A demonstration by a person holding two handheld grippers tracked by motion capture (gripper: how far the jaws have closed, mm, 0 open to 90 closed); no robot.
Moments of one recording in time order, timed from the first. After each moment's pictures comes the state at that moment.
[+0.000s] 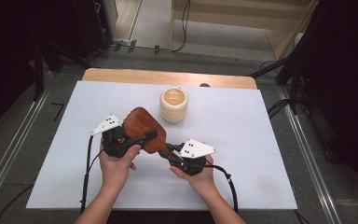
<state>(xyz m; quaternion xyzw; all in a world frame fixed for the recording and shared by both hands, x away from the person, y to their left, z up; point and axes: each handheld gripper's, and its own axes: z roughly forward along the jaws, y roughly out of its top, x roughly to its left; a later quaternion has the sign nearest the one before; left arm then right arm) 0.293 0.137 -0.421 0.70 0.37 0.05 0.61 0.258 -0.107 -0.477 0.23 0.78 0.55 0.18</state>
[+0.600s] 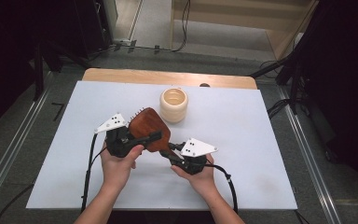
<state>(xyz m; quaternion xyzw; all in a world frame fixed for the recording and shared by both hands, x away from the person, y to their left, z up) 0.292 0.128 -0.414 0.72 0.32 0.03 0.61 0.261 -0.110 -0.480 0.24 0.78 0.56 0.18</state>
